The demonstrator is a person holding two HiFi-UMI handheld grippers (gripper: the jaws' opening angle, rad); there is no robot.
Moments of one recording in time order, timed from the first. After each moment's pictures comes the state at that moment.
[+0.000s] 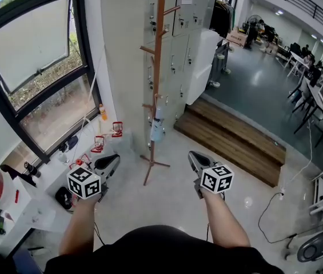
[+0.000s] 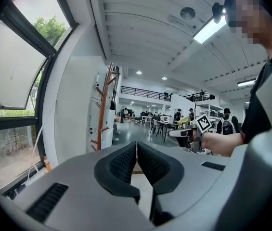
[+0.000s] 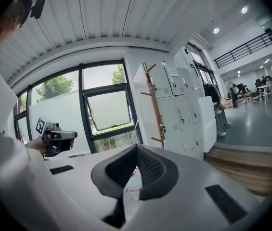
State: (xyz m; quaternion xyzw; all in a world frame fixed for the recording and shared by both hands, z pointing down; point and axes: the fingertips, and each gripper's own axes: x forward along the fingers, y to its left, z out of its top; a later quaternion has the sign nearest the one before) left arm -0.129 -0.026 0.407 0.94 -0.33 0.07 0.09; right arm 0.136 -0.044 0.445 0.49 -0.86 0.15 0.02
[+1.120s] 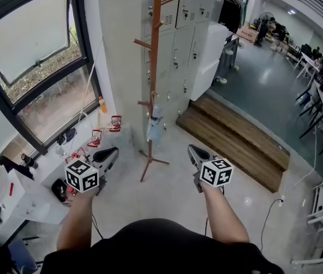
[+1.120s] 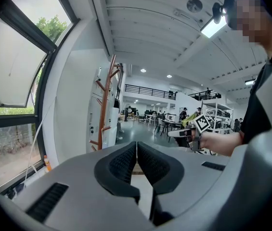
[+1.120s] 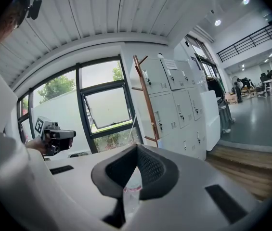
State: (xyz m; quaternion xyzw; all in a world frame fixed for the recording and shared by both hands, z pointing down) left arm -0.068 -0.105 0.422 0.92 -0.36 0.08 0.10; right arm 0.195 -0.141 0.468 0.46 -0.87 0.17 0.04
